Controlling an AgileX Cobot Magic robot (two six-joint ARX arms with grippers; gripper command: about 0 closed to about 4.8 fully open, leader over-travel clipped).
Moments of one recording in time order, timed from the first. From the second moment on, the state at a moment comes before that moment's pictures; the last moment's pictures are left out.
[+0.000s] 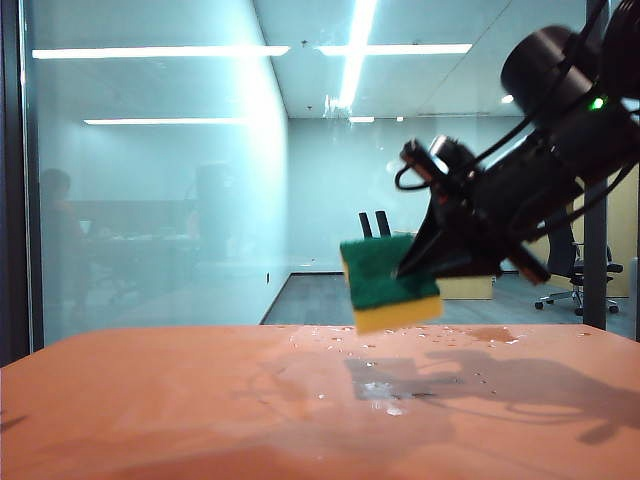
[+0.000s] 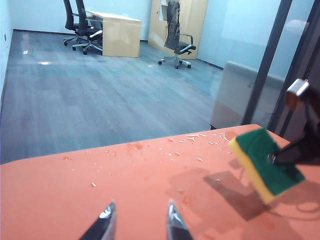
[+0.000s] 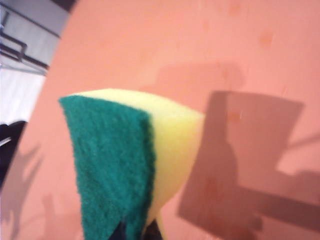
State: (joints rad) left arm 0.01 0.11 0.01 0.15 0.50 -0.11; right arm 0.38 1.63 0.80 0.17 -0.49 0.42
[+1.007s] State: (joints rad) left arm 0.01 0.11 0.01 0.09 0.56 -0.11; right arm 0.40 1.79 0.79 0.25 -0.56 0.48
